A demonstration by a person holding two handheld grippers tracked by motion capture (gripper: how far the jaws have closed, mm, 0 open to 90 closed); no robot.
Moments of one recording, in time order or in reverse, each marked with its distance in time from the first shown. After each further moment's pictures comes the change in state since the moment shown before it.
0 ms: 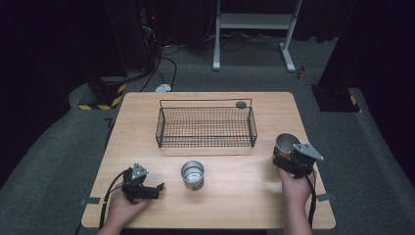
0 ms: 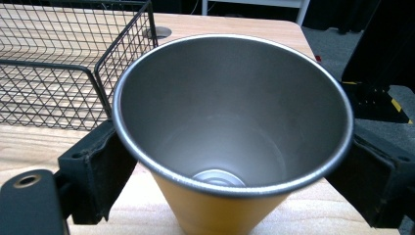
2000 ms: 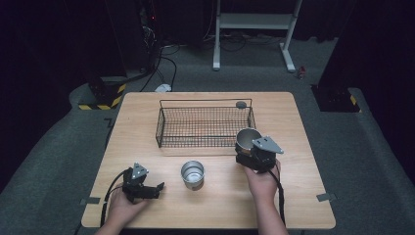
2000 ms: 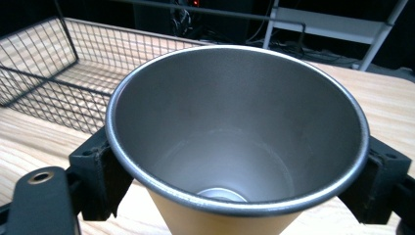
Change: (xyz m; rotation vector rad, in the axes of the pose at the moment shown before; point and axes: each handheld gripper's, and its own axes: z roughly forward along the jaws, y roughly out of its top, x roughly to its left) left arm 0.000 0.001 0.000 -0.001 0.010 -0.001; right arm 0.113 0.038 -0.008 -0.068 0.202 -0.118
